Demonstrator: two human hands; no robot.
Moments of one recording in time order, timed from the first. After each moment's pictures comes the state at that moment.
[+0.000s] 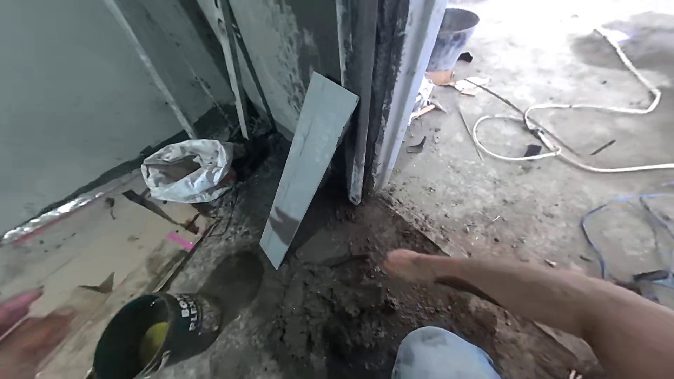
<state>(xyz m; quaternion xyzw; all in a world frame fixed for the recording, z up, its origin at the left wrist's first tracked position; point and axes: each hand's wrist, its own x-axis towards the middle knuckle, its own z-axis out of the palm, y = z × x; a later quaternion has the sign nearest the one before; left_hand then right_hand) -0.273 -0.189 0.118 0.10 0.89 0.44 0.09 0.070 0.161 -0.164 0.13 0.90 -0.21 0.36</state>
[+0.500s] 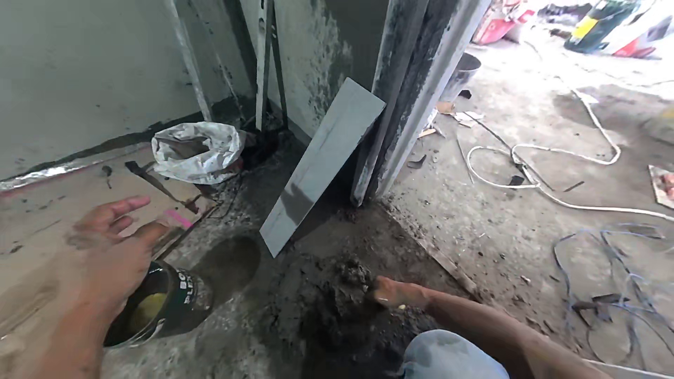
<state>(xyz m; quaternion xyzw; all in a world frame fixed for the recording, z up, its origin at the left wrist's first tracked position) -0.303 -0.174 0.070 0.22 0.88 0.42 0.05 0.082 0.090 -0.201 0.33 0.75 -0.48 0.32</state>
